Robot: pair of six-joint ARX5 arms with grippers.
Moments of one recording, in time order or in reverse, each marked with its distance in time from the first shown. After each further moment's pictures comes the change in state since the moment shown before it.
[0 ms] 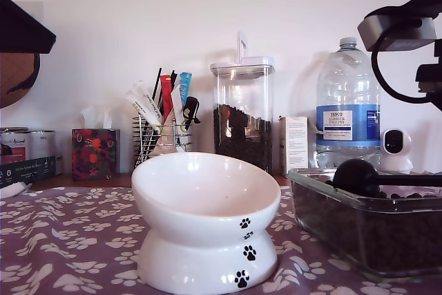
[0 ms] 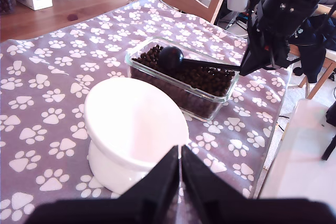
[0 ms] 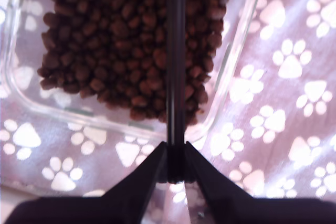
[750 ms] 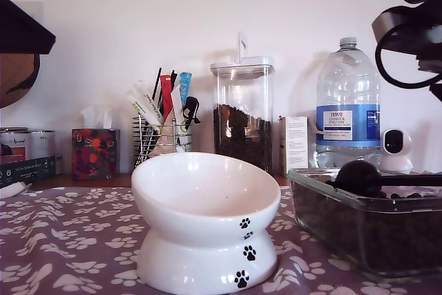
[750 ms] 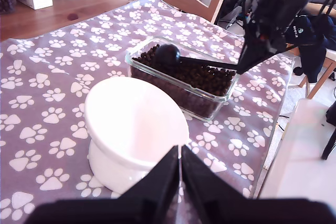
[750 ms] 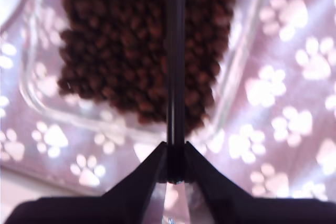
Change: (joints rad) left arm 0.000 0.000 0.000 -0.002 0.000 0.000; right arm -0.126 0.013 0.029 -0.038 -0.180 -0.048
